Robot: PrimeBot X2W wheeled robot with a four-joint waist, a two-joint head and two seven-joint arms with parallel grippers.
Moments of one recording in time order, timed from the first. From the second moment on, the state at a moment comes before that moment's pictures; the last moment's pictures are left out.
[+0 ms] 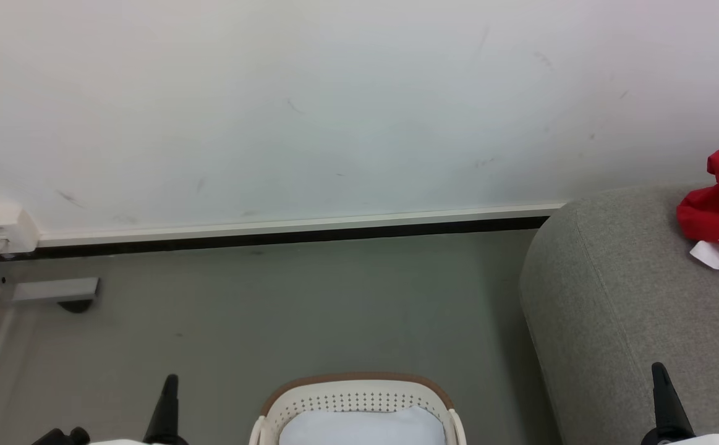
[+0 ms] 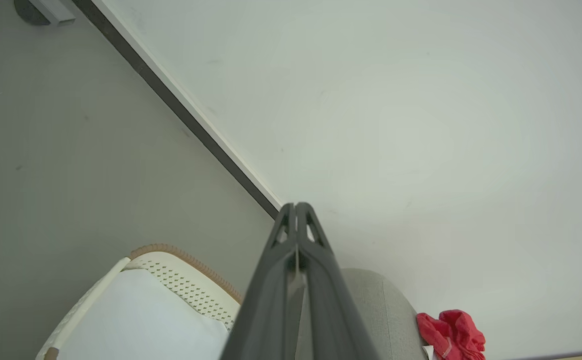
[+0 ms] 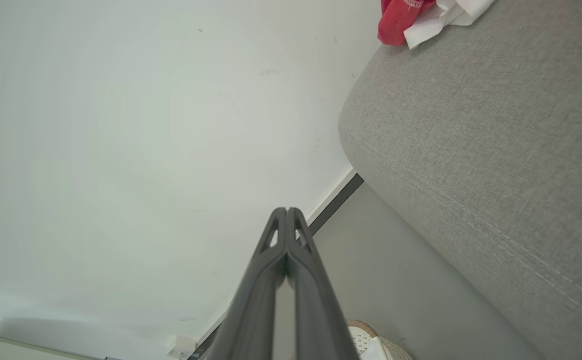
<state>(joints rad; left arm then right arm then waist) -0.03 0.04 0.05 0.29 -1.00 -0.09 -0.04 -0.04 -0.04 -0.06 0.29 1.04 0.13 -0.04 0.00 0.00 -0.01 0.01</state>
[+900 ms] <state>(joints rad) -0.06 0.04 0.08 0.27 -1.28 -0.11 0.03 -0.07 -0.04 -0.08 0.27 1.30 0.13 0.03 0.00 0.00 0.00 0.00</state>
